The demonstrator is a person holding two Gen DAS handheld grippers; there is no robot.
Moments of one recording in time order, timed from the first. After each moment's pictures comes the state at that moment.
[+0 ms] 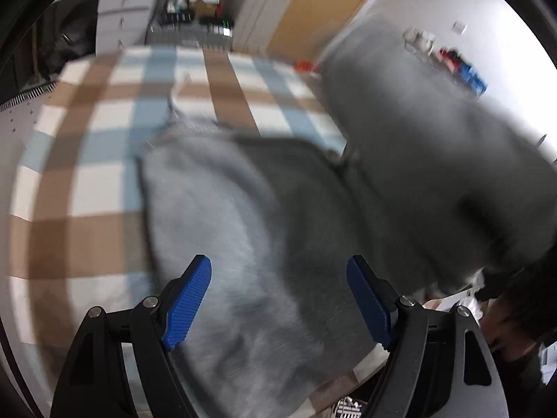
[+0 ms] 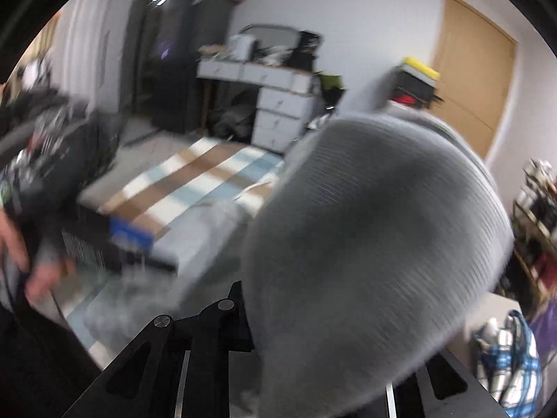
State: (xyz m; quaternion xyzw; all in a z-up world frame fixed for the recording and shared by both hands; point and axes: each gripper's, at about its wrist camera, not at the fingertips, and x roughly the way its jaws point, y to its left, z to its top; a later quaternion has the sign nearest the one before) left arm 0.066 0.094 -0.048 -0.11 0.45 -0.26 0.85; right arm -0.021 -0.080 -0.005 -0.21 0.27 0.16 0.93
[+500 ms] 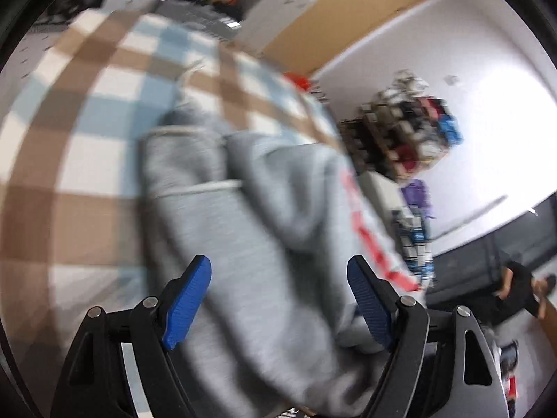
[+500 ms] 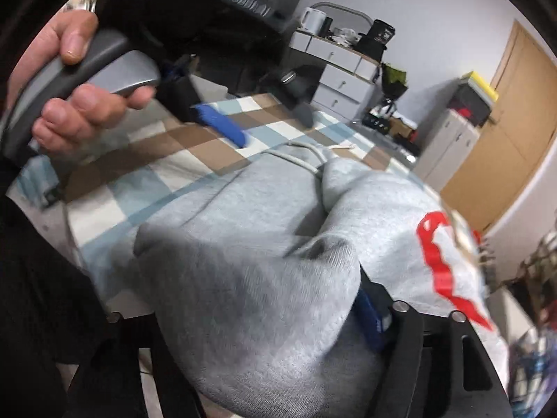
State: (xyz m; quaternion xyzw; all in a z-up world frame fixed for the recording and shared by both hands) left arm 0.066 0.103 -0.042 -0.25 0.46 -0.34 0.79; right arm -0.050 -0.020 -0.096 -0.27 0.30 0.23 0.89
